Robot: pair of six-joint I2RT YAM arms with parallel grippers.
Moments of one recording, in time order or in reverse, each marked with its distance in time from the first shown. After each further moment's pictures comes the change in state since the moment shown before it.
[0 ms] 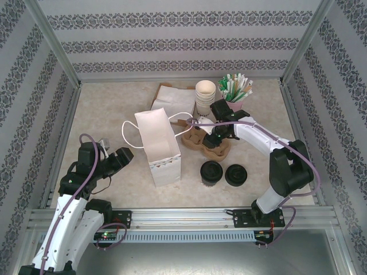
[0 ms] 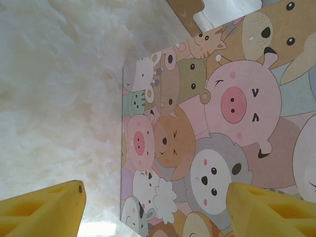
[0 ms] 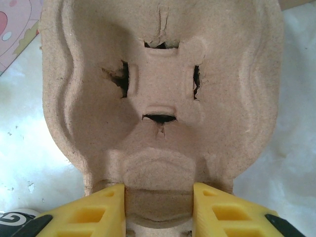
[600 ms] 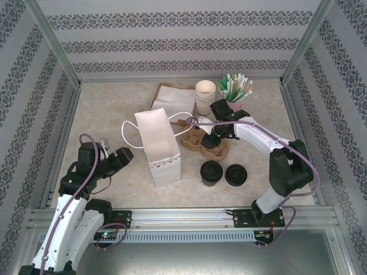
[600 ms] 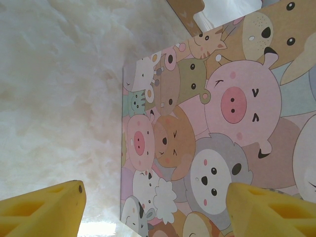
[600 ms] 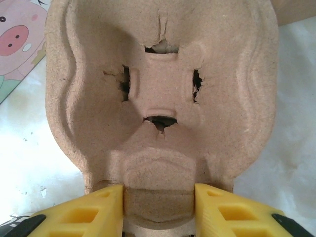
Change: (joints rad) left arm 0.000 0.000 0.000 0.000 0.000 0.000; right arm -0.006 0.000 0.000 0.007 -0.054 0.001
